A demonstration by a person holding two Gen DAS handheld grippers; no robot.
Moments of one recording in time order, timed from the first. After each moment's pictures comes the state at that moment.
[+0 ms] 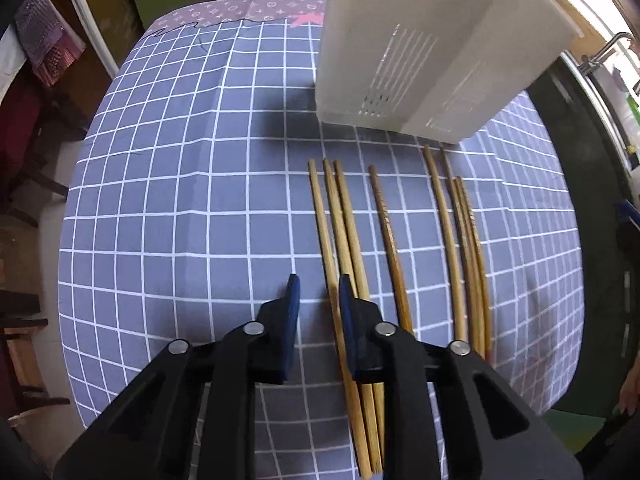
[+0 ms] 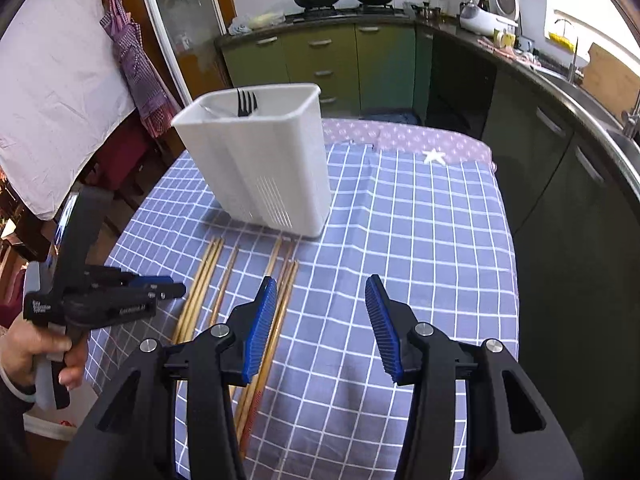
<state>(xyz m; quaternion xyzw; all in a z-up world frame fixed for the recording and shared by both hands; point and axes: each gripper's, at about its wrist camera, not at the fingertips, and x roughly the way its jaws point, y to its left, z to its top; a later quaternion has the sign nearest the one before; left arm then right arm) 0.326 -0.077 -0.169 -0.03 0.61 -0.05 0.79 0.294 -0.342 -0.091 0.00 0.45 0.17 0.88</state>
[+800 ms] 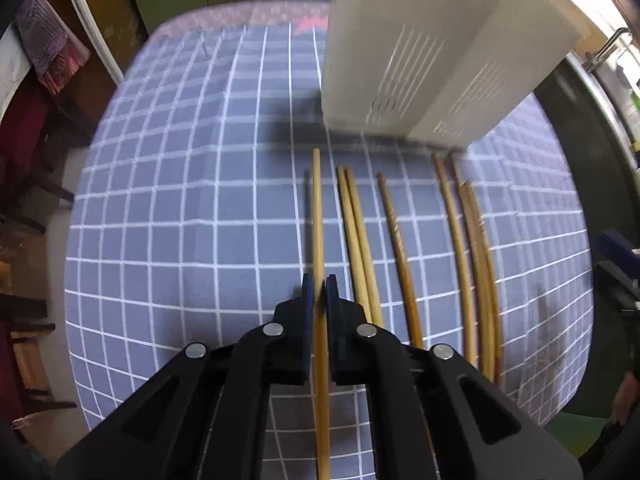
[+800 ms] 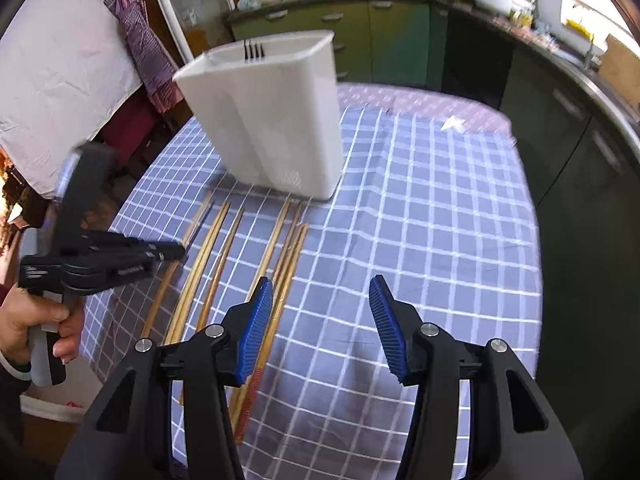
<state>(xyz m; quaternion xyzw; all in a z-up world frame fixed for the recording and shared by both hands) 0.331 -0.083 -0.165 -0.02 0.59 -0.05 0.81 0.302 -0.327 -0.120 0.00 0.51 0.19 0.84</state>
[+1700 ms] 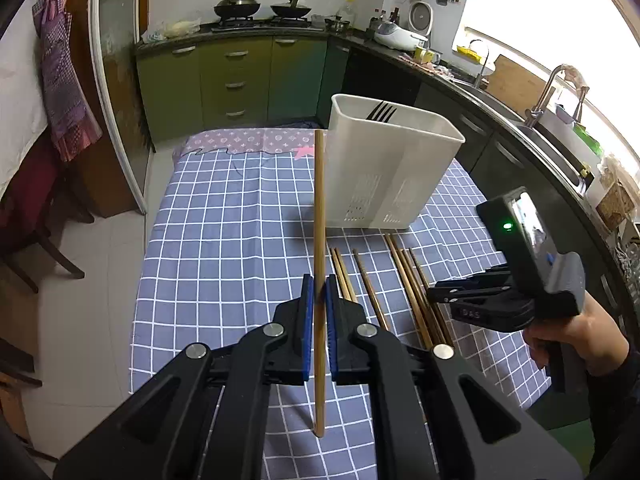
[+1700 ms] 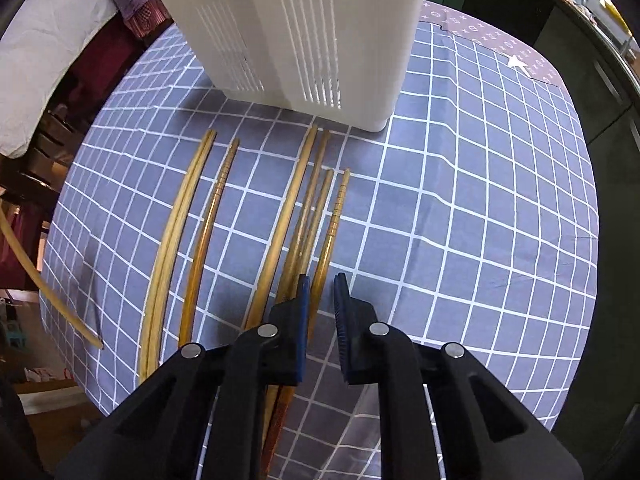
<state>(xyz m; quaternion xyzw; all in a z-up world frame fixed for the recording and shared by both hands) 0.251 -0.039 -0.068 -0.03 0.42 -0.09 0.90 0.348 -0.252 -0.194 -0.07 0.62 0.16 0.76</state>
